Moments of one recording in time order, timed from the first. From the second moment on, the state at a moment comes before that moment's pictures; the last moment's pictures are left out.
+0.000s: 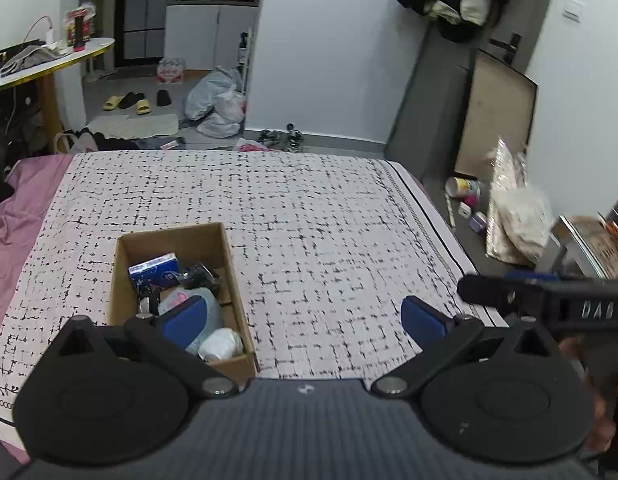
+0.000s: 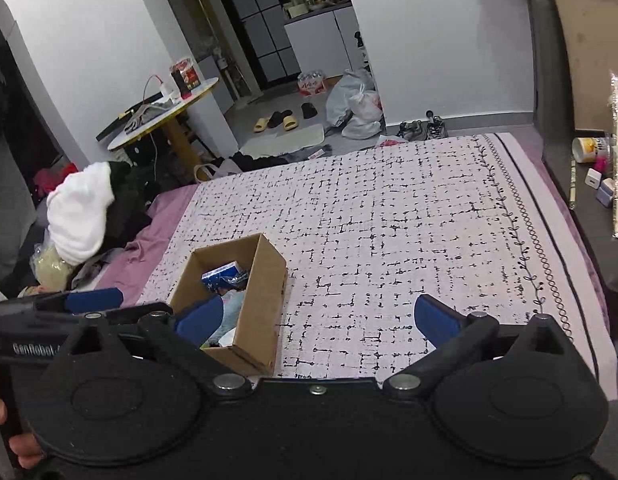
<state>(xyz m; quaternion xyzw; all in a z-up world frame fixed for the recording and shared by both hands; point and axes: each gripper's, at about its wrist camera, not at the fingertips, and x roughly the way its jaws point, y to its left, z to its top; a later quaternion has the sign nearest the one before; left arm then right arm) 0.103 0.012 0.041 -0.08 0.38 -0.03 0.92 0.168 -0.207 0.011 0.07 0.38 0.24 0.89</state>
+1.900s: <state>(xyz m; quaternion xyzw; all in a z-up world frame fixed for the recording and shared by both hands) -0.007 -0.019 0.049 -0.06 0.37 -0.03 0.93 0.055 -0.231 0.033 0.05 0.34 0.24 0.91</state>
